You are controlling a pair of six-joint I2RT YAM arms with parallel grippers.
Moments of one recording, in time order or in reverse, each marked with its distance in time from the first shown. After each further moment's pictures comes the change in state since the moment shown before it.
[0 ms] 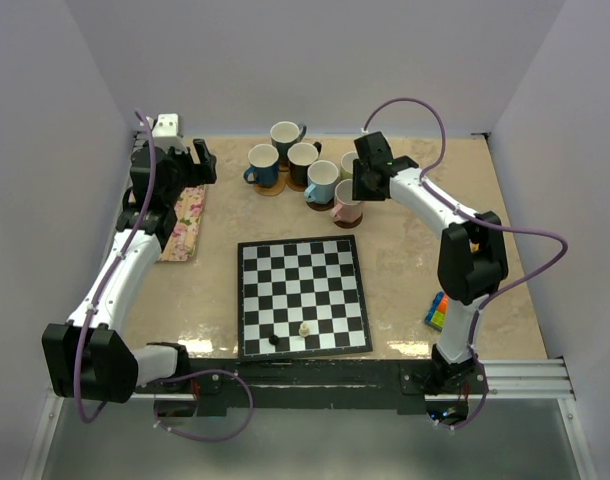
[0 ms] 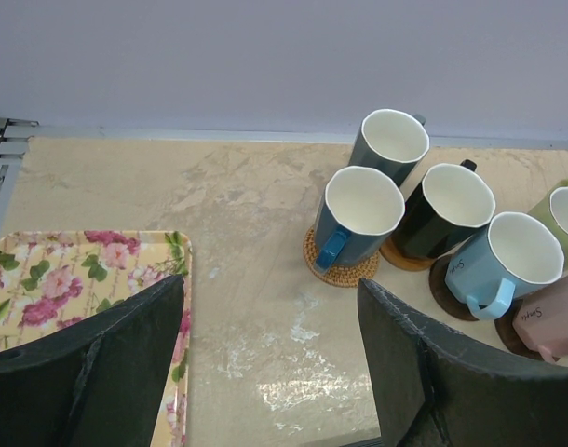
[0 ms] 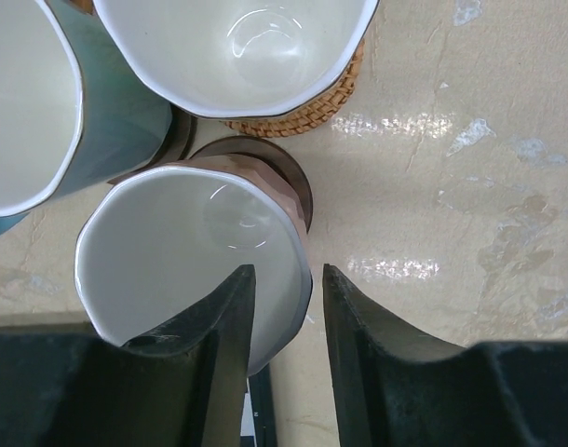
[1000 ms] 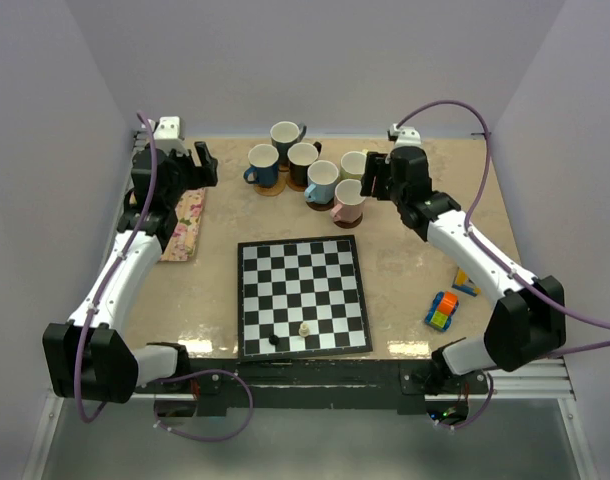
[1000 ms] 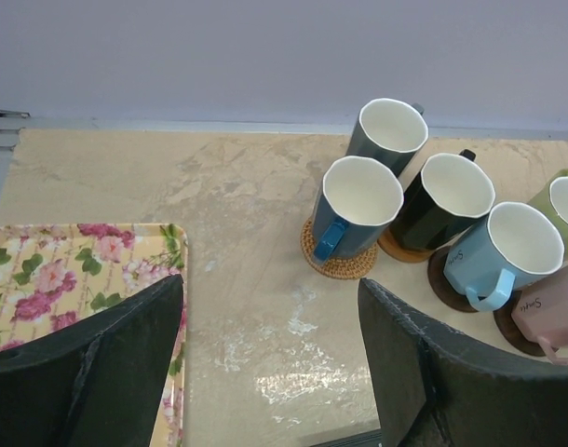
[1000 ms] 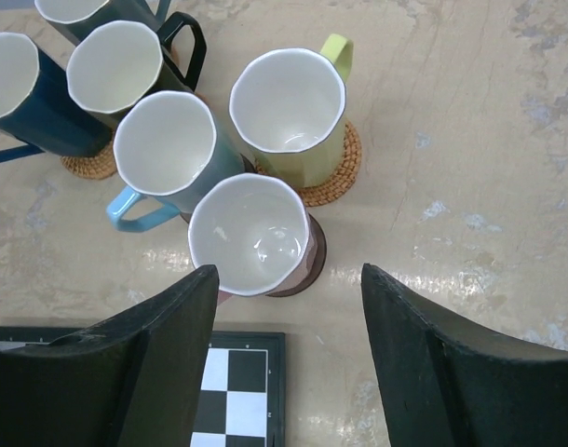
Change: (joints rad) left arm 0.000 0.000 -0.018 0.003 0.016 -0.001; right arm 0.000 -0.458 -0.379 0.387 -0.005 -0.052
